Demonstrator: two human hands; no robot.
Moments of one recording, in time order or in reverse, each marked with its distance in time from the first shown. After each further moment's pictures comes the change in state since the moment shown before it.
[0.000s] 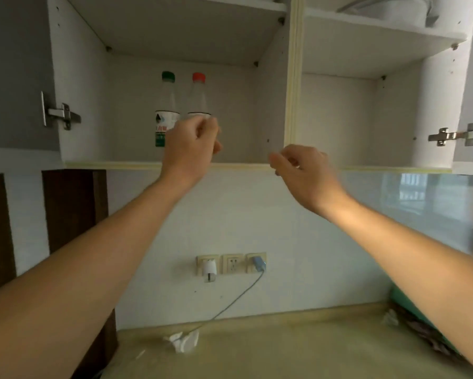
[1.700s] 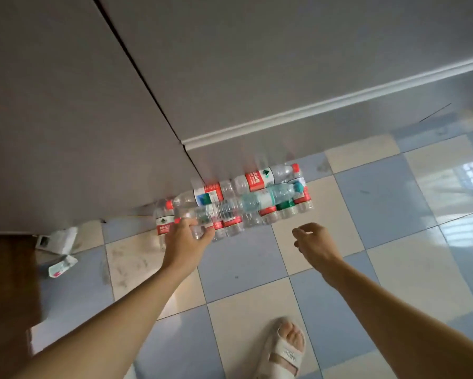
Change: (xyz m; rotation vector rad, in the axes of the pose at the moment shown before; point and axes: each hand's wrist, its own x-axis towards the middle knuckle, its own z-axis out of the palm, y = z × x) left_hand -1.145 -0.242 0.201 0.454 -1.060 -1.319; right_hand -1.055 0.483 0.112 -0.023 -0.758 1.738
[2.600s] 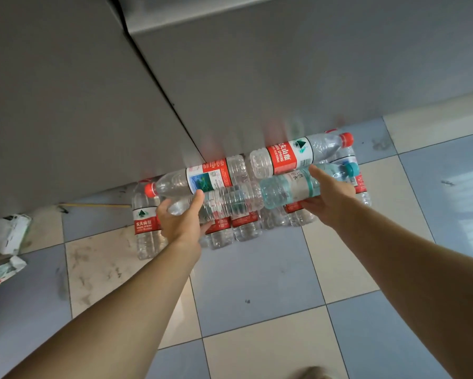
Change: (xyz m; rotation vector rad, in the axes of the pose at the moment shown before) left_hand 0.174 -0.094 0.141 -0.995 0.366 -0.479; right_hand 0.247 0.012 0.103 0.767 -0.045 0.238
